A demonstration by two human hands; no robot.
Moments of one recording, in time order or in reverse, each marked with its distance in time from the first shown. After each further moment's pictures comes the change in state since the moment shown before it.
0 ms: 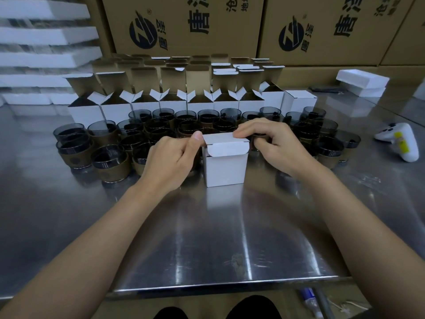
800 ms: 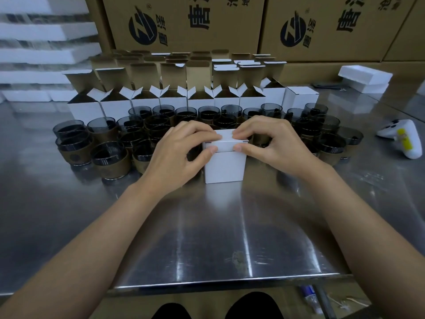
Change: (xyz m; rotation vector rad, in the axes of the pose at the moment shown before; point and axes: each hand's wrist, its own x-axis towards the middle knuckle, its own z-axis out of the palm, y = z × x) left_hand 0.003 -0.003 0.002 0.058 -0.062 0.347; right_hand -0.001 -0.004 0.002 -0.135 0.031 -0.216
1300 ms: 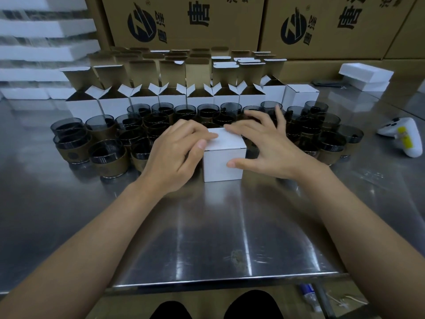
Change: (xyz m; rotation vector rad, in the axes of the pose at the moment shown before) left_hand -0.003 0.002 0.001 -0.014 0.069 0.022; right_hand -0.003 0.009 0.009 -0.431 -0.236 0.092
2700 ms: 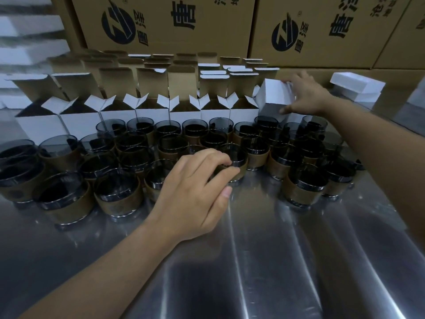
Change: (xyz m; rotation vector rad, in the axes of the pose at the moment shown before) left_hand 0.023 0.010 0.042 0.217 -0.067 0.186; right_hand 0.120 0.211 -0.041 -0.126 -0.070 0.475
